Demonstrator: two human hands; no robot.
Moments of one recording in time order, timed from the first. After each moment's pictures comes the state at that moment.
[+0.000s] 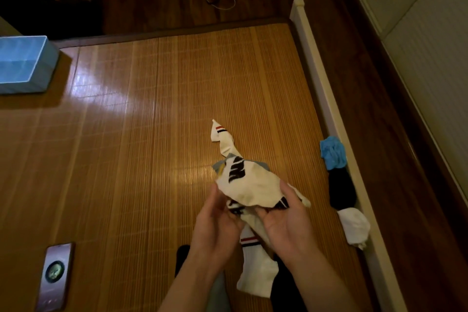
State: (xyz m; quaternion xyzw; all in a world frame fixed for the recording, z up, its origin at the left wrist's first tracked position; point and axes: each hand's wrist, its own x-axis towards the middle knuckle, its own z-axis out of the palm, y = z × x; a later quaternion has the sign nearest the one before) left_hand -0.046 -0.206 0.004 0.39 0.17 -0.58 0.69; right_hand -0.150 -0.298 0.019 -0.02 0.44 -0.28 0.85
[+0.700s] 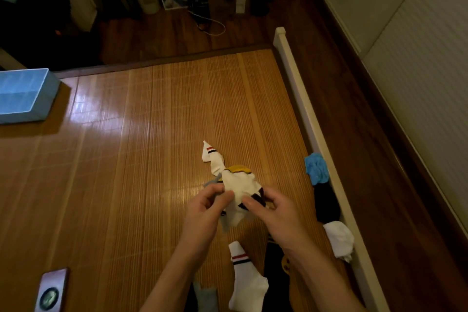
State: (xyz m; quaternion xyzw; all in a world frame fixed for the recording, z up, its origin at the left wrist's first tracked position) left_hand -0.033 -0.235 0.062 0.65 -0.20 -0.43 0.59; right_hand -0.168 -0.334 0.041 -0.57 0.43 -0.18 0.68
